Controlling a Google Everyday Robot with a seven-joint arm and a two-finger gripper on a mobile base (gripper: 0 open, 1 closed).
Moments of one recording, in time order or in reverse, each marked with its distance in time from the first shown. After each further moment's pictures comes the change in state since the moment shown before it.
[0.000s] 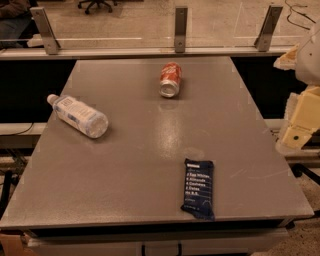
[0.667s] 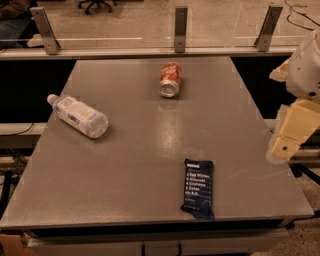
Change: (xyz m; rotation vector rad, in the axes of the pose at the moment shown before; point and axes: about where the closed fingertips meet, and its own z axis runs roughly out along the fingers) arm -0.001 0.011 0.017 -0.013 0.010 0.040
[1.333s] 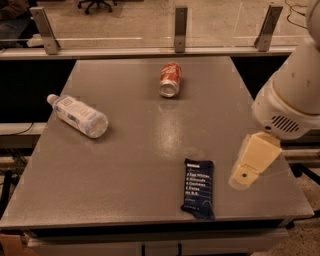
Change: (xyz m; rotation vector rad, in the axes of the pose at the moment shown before) arm -0.018 0.042 0.047 -0.042 0.018 0.158
